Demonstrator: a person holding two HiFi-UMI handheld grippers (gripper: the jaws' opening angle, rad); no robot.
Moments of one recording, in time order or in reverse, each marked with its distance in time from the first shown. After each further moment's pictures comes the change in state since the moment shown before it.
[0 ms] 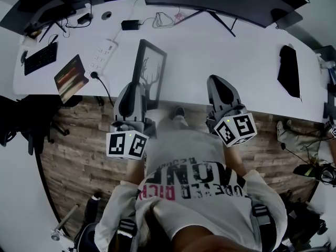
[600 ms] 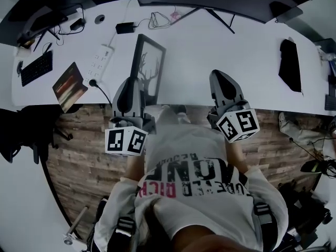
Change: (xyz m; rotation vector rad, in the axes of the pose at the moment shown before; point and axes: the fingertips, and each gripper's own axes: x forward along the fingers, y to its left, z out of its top) left arm 0.044 0.016 0.008 -0.003 0.034 -0.041; right arm 0.026 -0.021 0.006 0.014 0.008 -0.073
